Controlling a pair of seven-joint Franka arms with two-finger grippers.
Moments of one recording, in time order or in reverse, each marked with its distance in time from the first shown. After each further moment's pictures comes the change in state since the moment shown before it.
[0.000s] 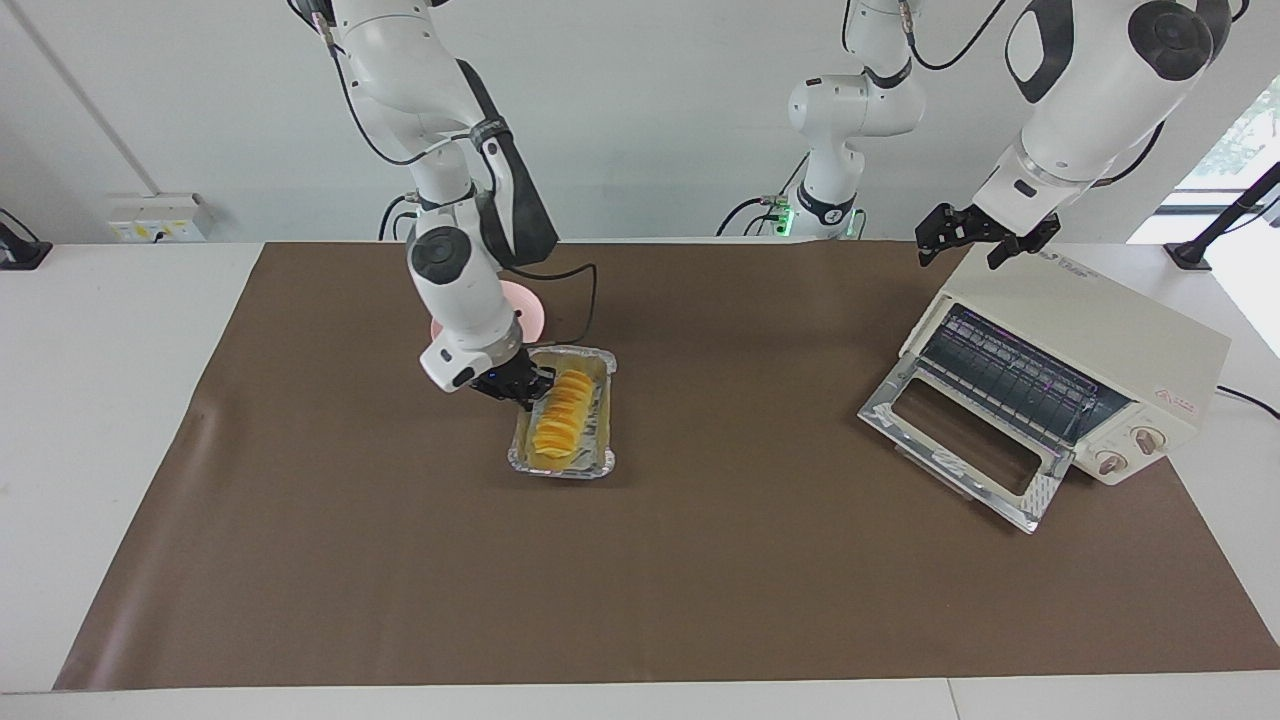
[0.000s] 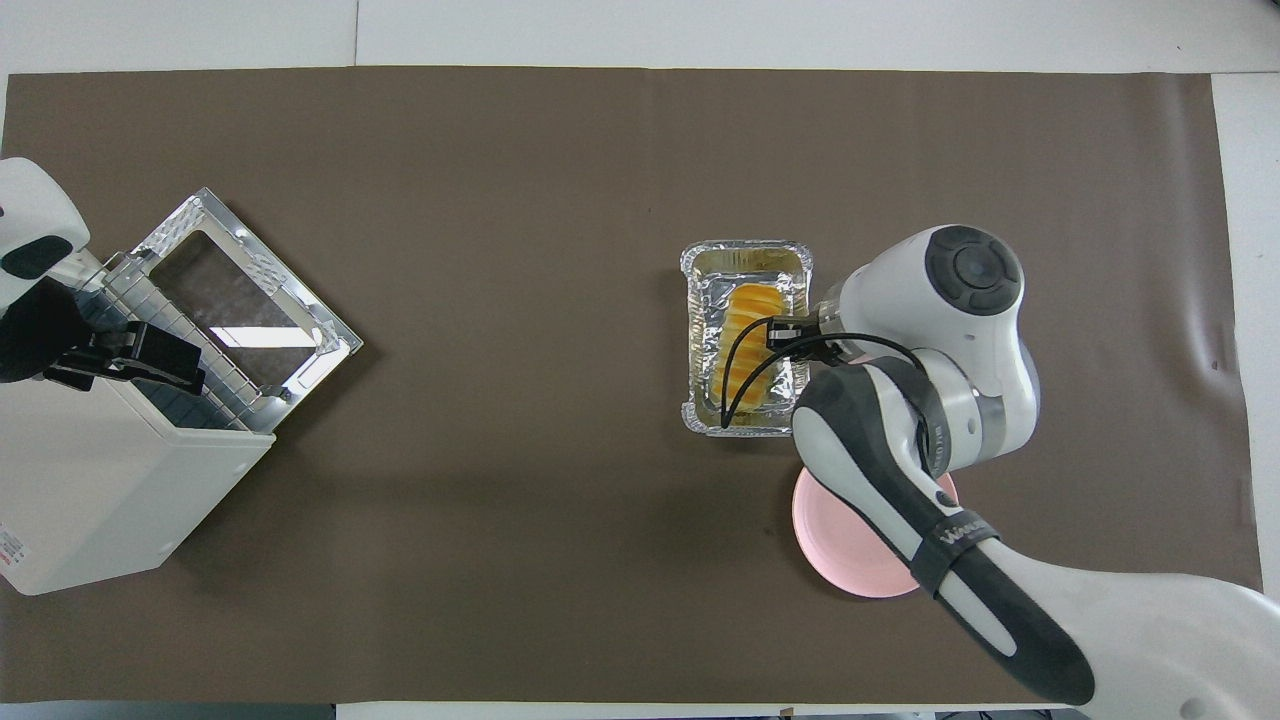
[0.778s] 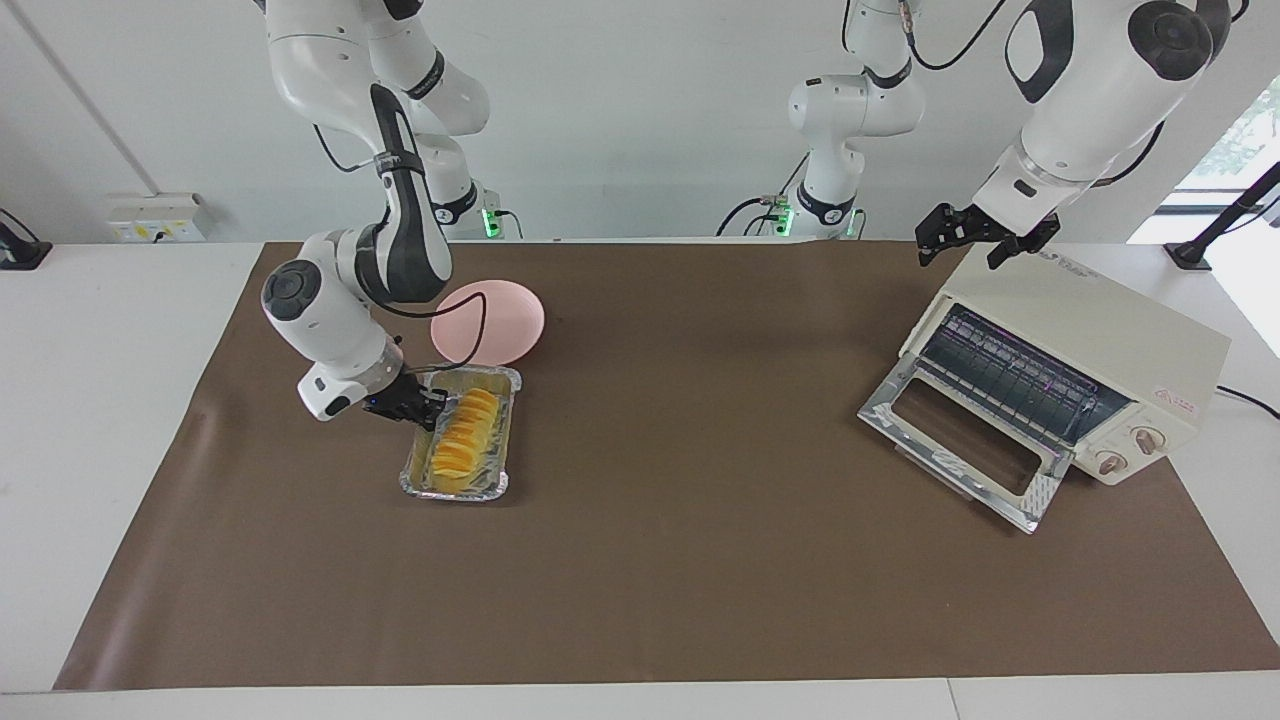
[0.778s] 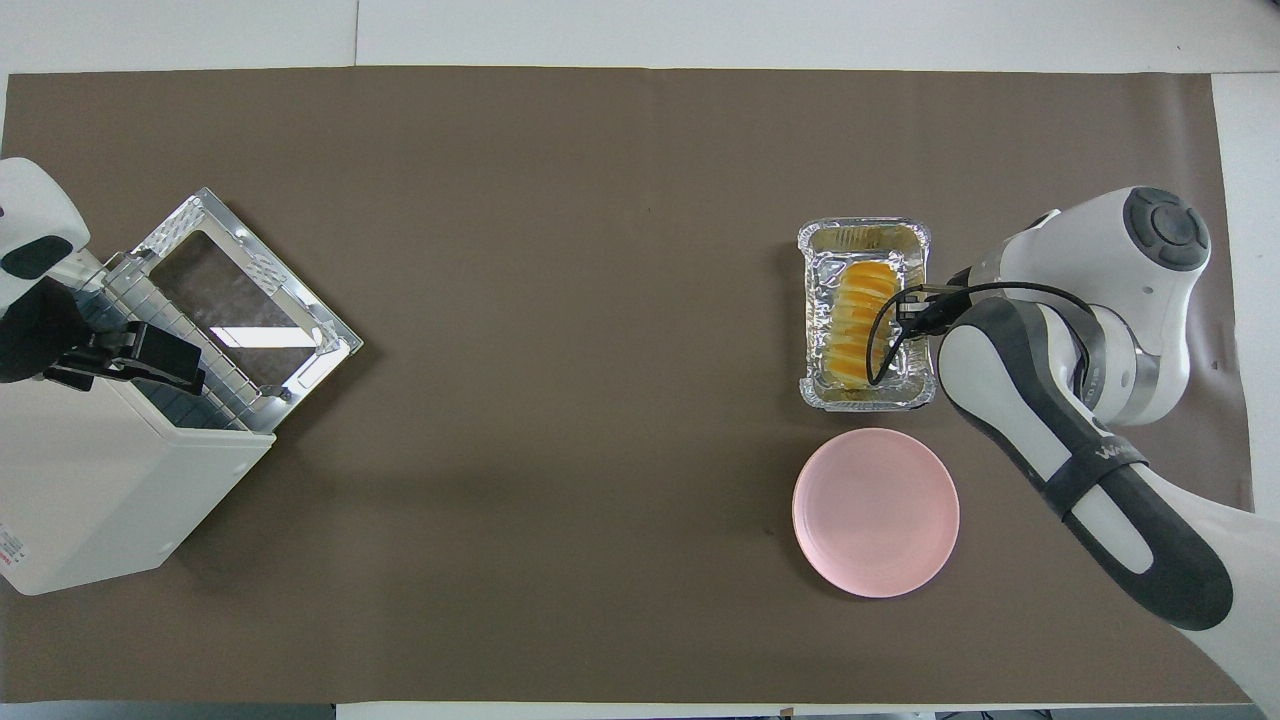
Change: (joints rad) left arm 0.000 0.000 0.000 0.000 0.000 0.000 0.000; right arm -0.193 0.021 -0.002 -0.033 0.012 -0.014 -0.203
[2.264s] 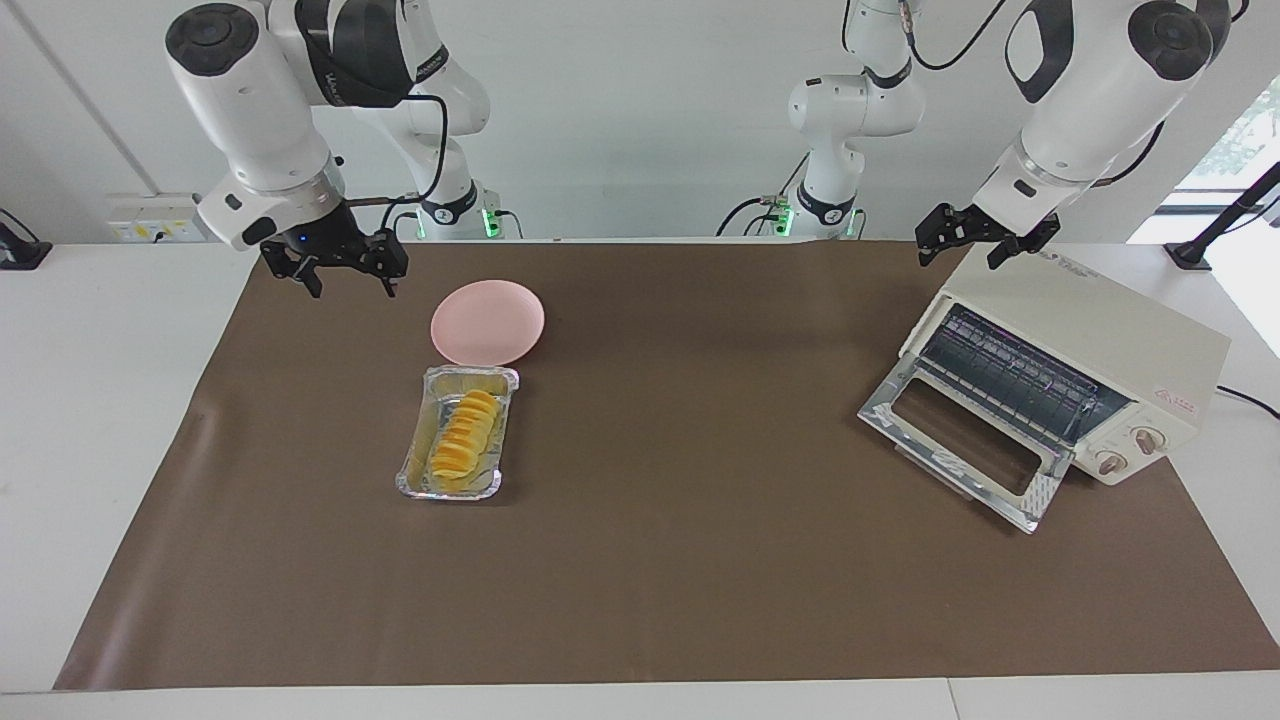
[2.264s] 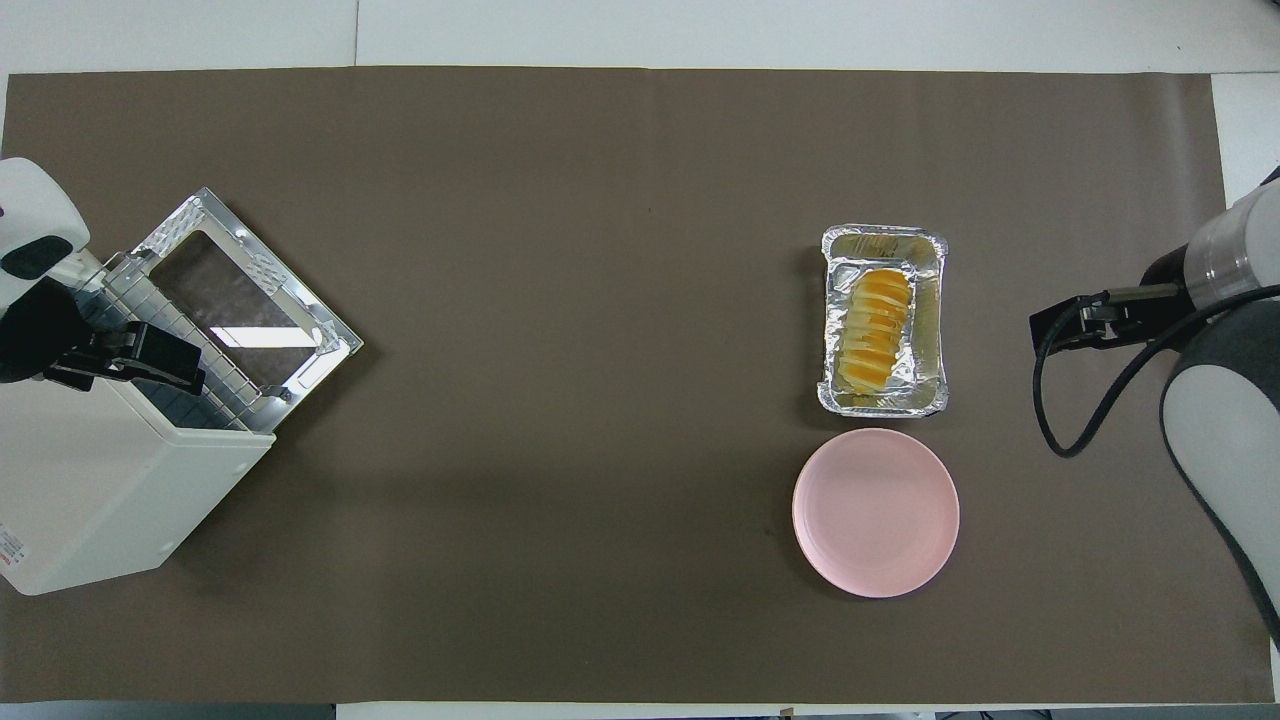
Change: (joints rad) left arm 0.000 0.000 0.000 0.000 0.000 0.000 0.000; right arm 0.004 -0.309 0.005 0.294 -0.196 -0.632 -0.001
